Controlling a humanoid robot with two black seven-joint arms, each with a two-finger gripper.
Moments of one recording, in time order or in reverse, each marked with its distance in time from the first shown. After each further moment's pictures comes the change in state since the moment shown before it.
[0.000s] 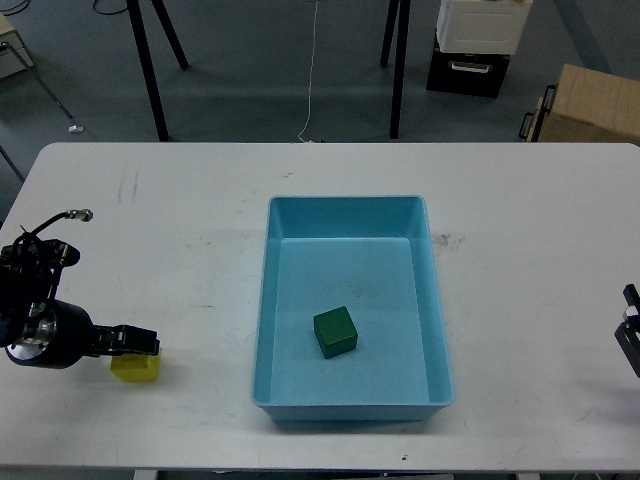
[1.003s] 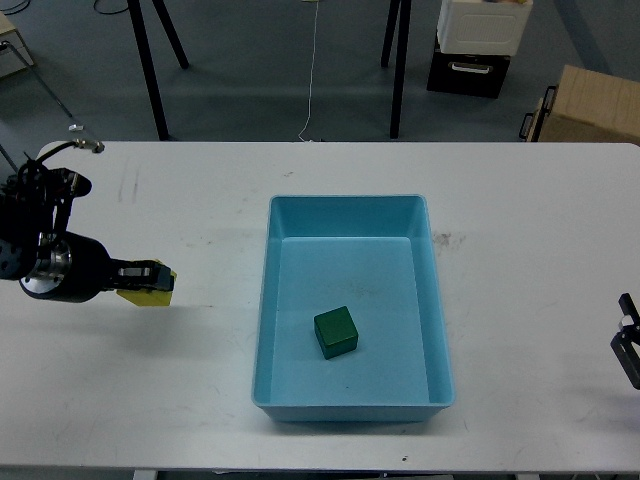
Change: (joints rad) left arm -0.453 -0.170 -0.094 -0.012 -0.287 -0.159 0.109; right arm -0.029 0.002 -0.012 0.010 0.000 0.000 0.004
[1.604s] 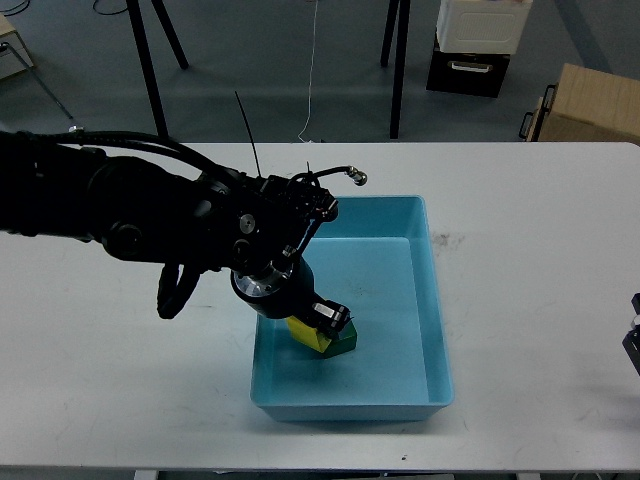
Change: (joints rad) left arm 0.009 -0.592 0.173 0.182 -0.105 -0.007 -0.069; right arm 0.001 0.005 0.022 -0.011 0.000 0.000 0.002
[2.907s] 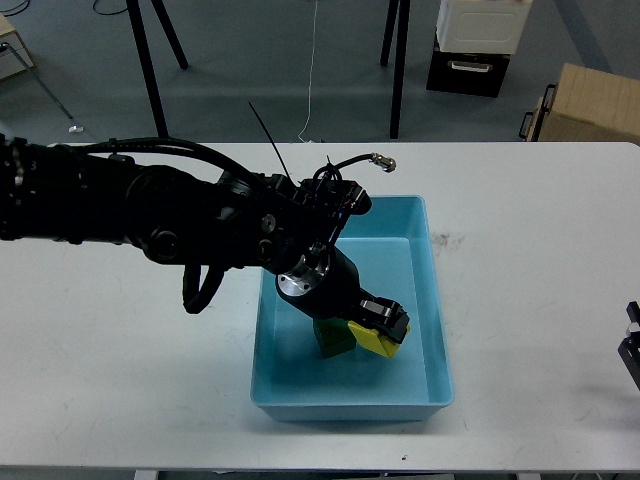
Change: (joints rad) left arm 0.010 -0.081 0.023 0.083 0.036 0.023 -0.295; right arm 0.015 -0.001 -0.009 -0.052 -0.001 0.000 -0.003
